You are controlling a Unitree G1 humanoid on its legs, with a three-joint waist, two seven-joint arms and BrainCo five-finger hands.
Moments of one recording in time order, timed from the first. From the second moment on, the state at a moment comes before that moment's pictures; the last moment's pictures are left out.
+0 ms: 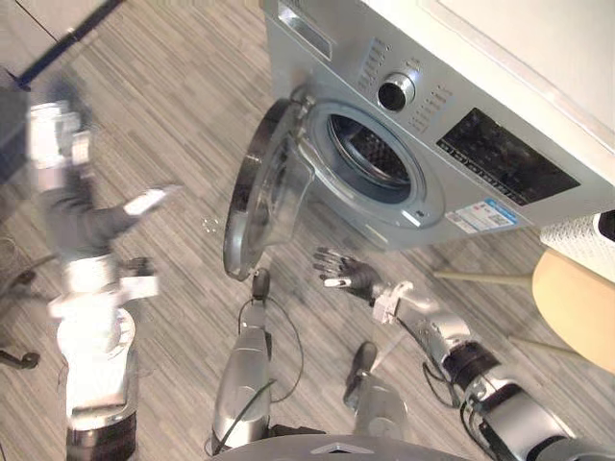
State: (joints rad) left arm -0.03 0.33 0.00 -0.62 -0.13 -0.20 0.06; right arm -0.30 -0.38 0.35 0.55 0.75 0.08 0.42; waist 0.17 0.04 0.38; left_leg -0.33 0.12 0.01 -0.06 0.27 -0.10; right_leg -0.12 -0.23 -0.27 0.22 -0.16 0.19
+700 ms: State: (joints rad) left arm -0.40 0.46 -0.33 0.70 0.04 -0.13 -0.11; right arm 0.04 -0.16 0.19 0.68 0.92 -0.01 0.32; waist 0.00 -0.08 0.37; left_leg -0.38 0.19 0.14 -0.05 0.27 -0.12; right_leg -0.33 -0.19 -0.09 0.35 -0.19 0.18
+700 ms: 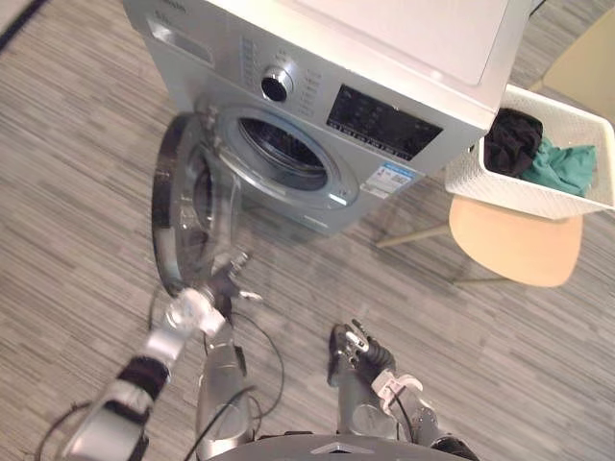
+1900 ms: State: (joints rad) left arm 0.10 0.02 -0.10 0.28 -0.17 -0.10 0.10; right arm 0.28 -0.01 -0.13 0.27 0.76 -0.12 0.05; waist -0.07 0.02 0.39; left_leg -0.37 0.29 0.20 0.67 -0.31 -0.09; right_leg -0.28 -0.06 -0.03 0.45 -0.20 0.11
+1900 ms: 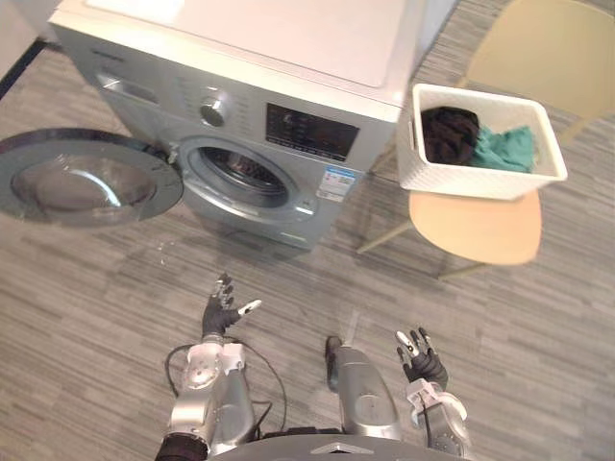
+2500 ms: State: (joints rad) left arm 0.18 0.03 0.00 0.34 -0.16 -0.10 0.11; right arm 0.25 0.03 -0.17 -0.06 0.60 -0.22 -0.08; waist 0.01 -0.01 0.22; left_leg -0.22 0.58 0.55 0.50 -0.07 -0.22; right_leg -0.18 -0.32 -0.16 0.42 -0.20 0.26
